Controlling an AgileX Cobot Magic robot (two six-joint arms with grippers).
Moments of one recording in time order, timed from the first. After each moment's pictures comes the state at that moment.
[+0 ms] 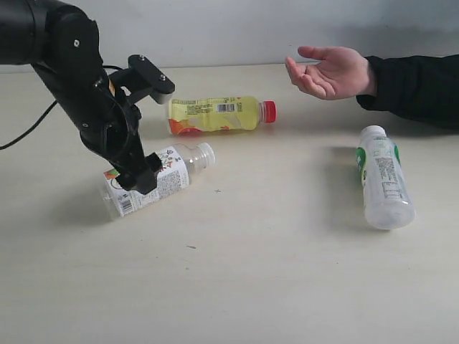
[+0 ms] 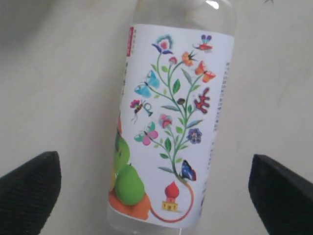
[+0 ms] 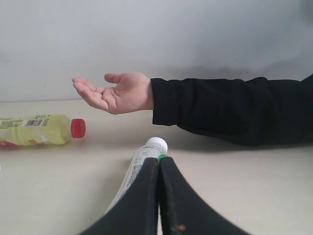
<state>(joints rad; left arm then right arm) -0.52 1.86 -1.23 0.06 0.80 0.39 0.02 0.01 0.00 0.26 0.25 -0.21</state>
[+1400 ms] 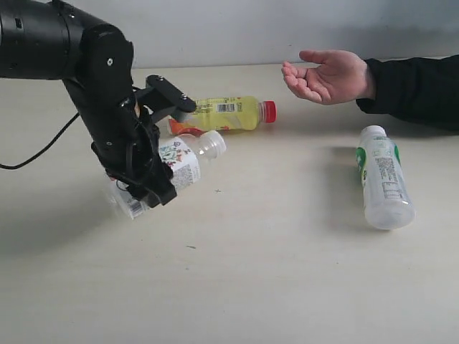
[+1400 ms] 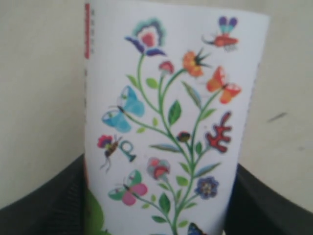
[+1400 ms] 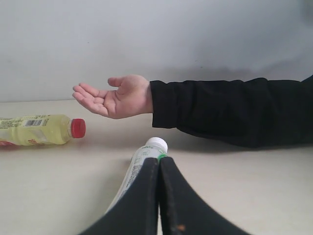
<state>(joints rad) -0.65 1.87 -1.24 0.08 0.90 0.20 0.02 0.01 0.00 0.26 0.25 -0.21</state>
